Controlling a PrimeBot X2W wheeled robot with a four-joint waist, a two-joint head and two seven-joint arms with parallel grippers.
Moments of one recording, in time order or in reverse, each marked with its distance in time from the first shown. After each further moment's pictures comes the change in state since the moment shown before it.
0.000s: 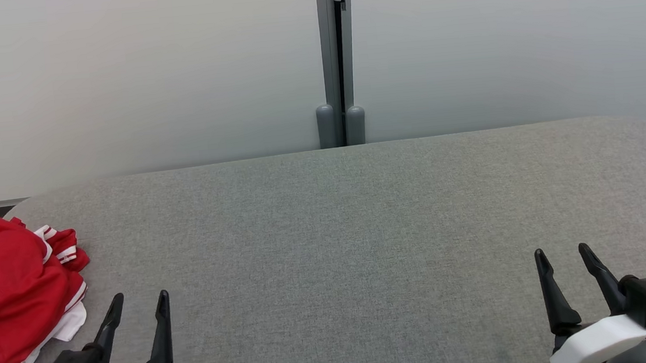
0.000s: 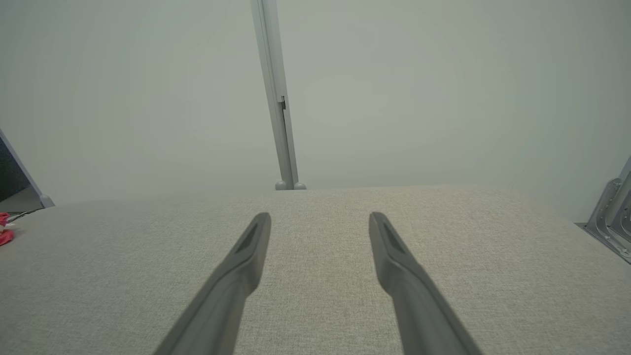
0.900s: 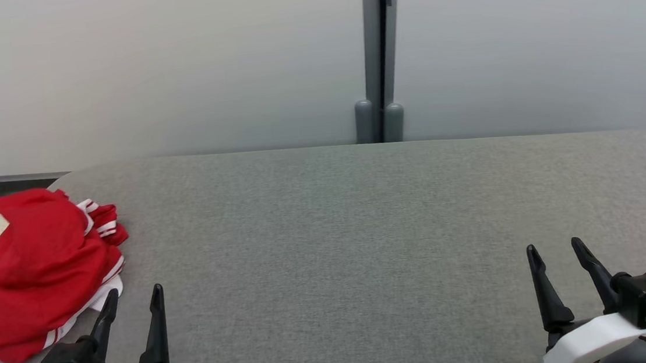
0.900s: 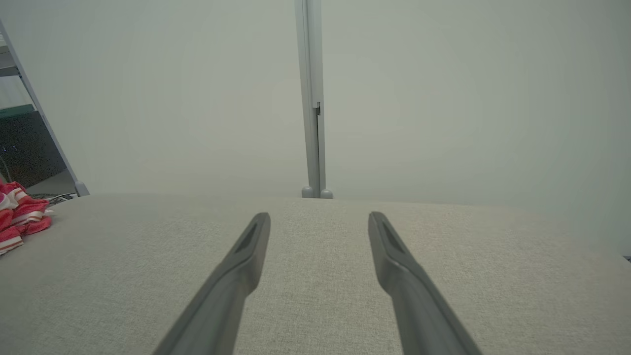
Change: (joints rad) left arm -0.030 -0.010 0.014 0.051 -0.022 0.000 -0.005; right arm 0.005 0.007 0.005 -0.035 -0.036 0.000 0.004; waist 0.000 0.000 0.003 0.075
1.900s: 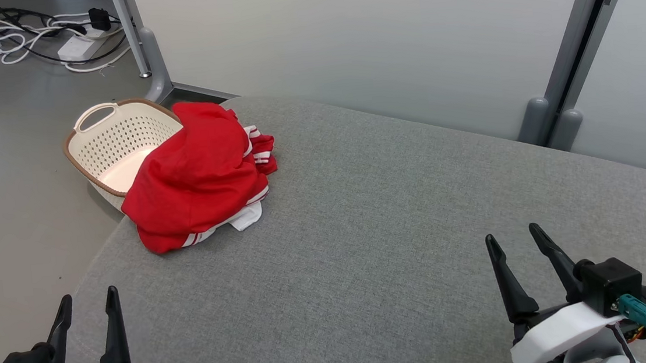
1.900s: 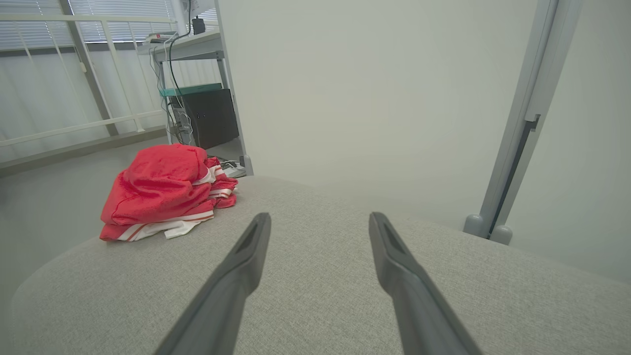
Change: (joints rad) left arm 0.000 0.019 0.117 -0.004 0.007 0.004 0.000; right arm -0.037 0.022 0.104 -0.053 0.006 0.000 0.036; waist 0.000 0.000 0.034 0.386
